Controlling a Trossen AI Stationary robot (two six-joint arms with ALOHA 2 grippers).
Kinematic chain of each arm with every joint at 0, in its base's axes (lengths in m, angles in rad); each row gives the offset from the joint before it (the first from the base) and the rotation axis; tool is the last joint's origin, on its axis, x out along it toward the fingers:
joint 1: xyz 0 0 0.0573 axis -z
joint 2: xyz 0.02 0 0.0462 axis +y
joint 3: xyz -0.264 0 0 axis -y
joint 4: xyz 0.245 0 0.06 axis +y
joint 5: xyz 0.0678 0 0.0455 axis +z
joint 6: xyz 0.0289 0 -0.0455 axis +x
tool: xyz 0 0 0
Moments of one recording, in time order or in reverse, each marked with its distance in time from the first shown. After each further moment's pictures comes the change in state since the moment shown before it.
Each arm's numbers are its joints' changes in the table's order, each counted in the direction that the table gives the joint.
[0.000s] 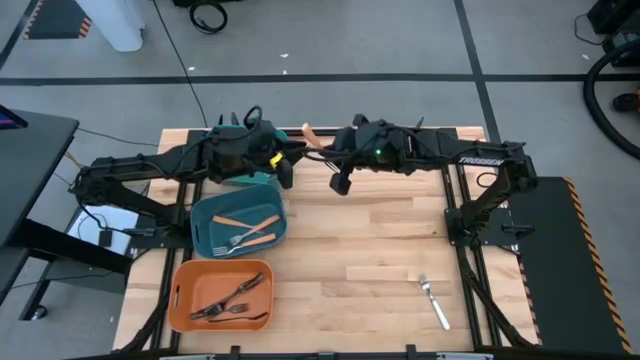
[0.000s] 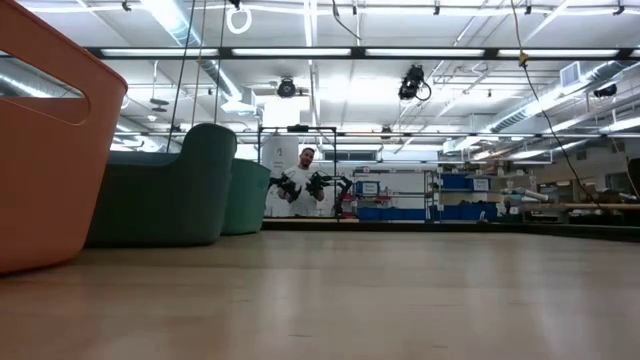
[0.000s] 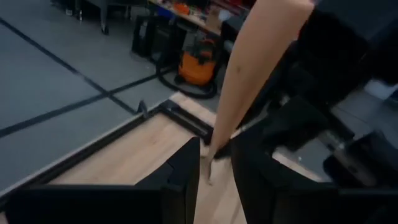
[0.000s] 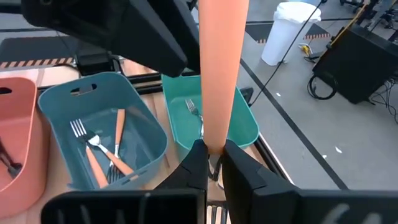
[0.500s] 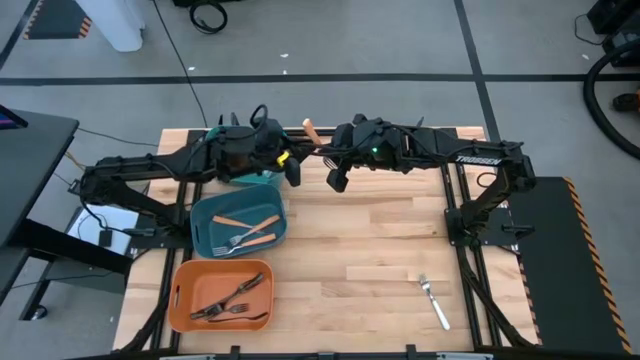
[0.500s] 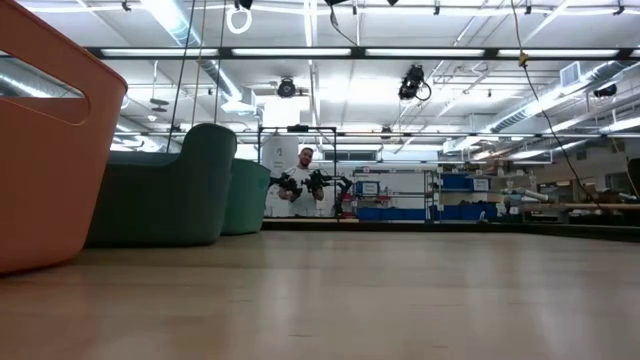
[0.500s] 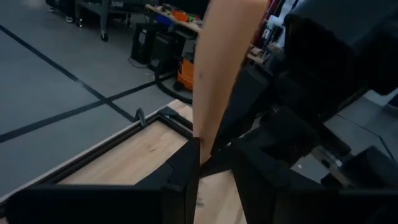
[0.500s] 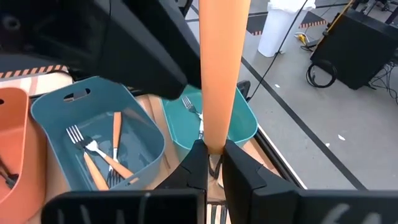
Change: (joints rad) left arm -0.023 0.044 -0.001 -0.092 -0.001 0.014; right arm 0.024 0.012 0.000 -0.001 0.000 0.065
